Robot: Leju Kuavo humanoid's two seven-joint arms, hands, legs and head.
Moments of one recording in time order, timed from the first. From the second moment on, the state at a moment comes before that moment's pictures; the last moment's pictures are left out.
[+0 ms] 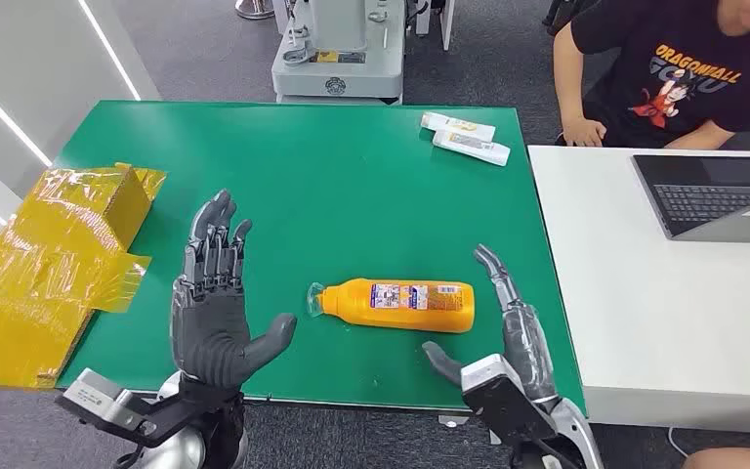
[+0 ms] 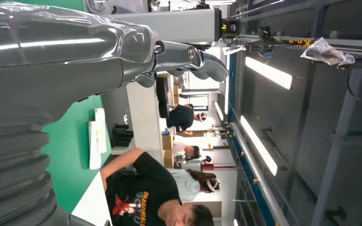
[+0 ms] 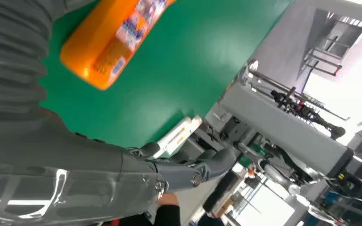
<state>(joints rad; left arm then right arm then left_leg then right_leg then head) -0.02 -0.17 -0.42 -1.69 -0.11 0.11 -0.46 0.05 -0.12 0.45 -1.90 0.53 -0.16 -0.18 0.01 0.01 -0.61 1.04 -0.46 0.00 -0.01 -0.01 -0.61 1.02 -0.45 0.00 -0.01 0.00</state>
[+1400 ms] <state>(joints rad) -0.04 -0.11 -0.42 -1.68 -0.05 0.17 -0.51 -1.15 -0.36 1.10 -0.97 0.07 0.48 -0.34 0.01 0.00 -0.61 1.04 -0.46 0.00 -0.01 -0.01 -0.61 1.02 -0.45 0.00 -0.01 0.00</state>
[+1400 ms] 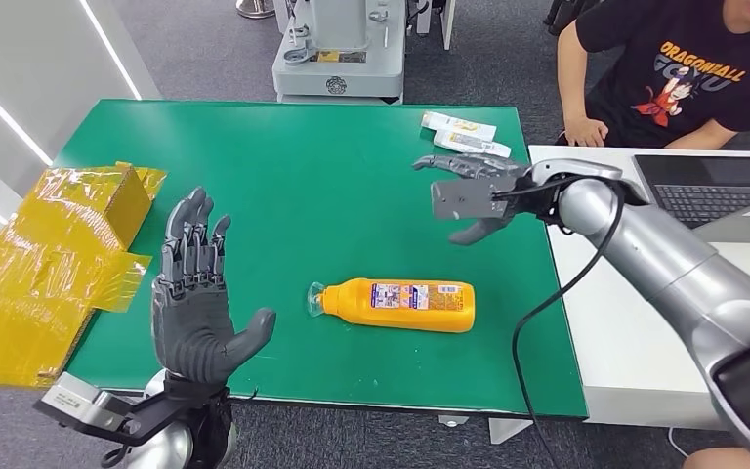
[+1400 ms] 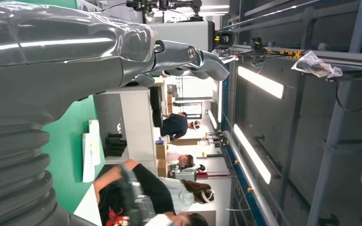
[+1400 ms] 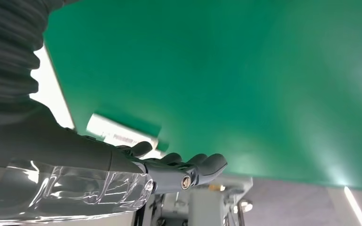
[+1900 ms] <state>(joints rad) -0.05 -0.11 -0.42 -1.68 -0.03 0.17 -0.49 -1.00 -0.34 1.17 -0.91 0.08 0.46 -0.35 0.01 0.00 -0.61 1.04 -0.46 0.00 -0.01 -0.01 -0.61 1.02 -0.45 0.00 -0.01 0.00</state>
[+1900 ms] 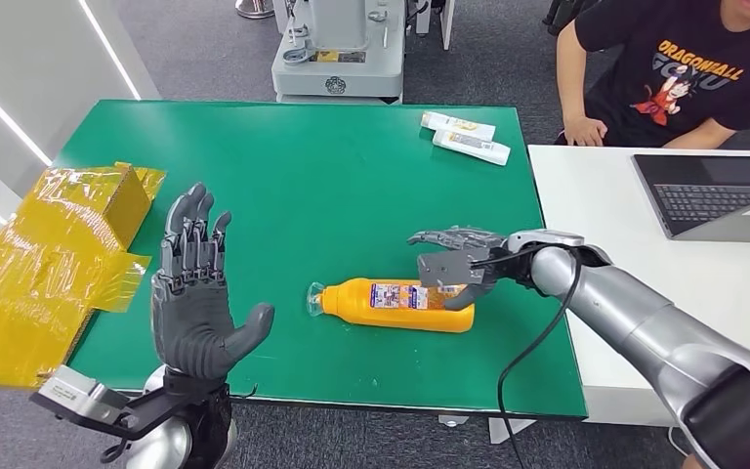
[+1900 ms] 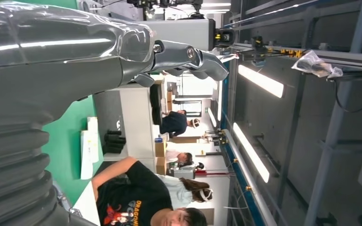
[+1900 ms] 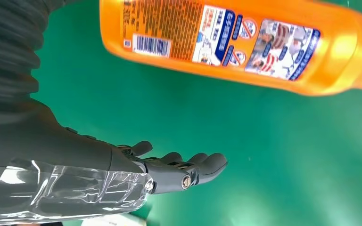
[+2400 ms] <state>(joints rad) -0.06 -0.11 -0.42 -1.68 -0.02 0.16 -0.48 -0.92 -0.38 1.17 -0.92 0.05 0.44 -0.34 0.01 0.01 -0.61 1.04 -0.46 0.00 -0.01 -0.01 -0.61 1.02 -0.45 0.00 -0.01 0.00</state>
